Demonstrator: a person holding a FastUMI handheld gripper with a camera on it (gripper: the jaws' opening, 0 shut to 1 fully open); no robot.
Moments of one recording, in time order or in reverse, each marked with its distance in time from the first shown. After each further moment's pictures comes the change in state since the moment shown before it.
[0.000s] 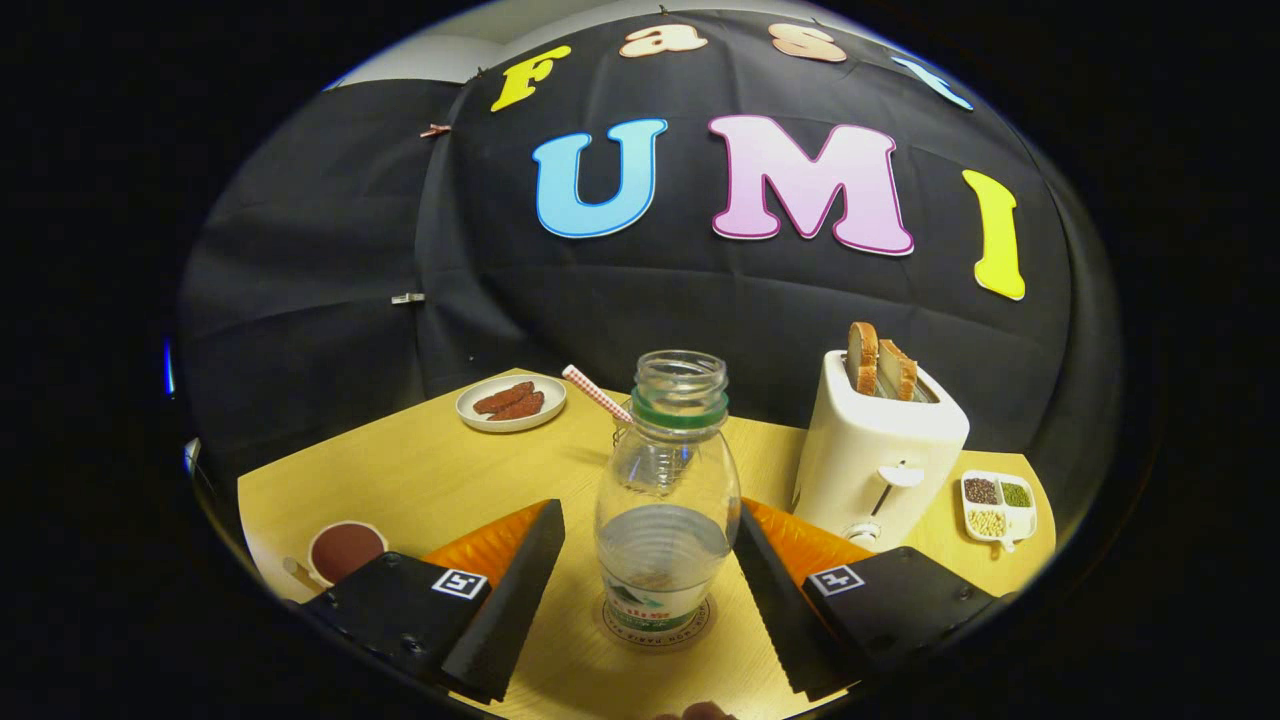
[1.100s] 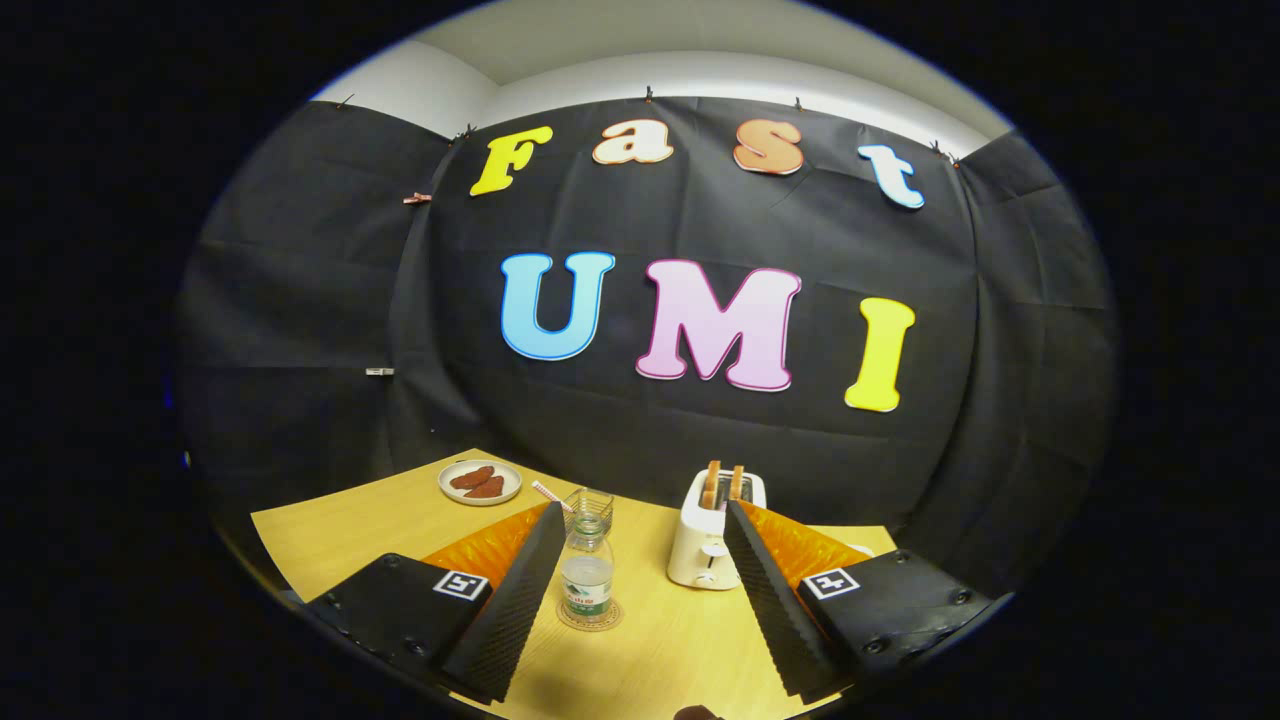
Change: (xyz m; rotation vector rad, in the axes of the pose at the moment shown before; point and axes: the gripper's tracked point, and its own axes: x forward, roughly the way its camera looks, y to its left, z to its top) arm -0.219 -0.034 0.156 -0.089 -0.233 -0.244
